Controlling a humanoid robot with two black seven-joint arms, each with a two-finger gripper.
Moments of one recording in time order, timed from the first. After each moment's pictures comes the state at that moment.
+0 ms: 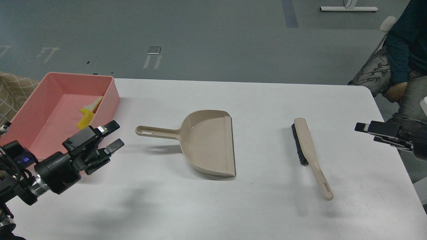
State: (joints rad) left arm 0.33 0.71 -1.47 -1.63 1.06 -0.48 -0.49; right arm 0.51 -1.17 0.71 1.45 -1.14 0.49 0.21
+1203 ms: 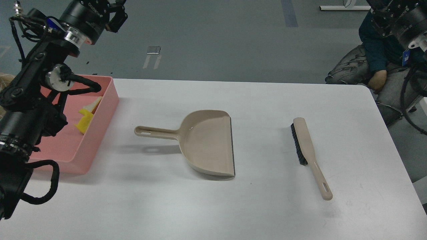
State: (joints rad) left arm -0.86 0.28 -1.27 -0.68 0.73 -0.49 -0.32; right arm 0.90 -0.37 1.28 0.70 -0.93 0.42 0.24
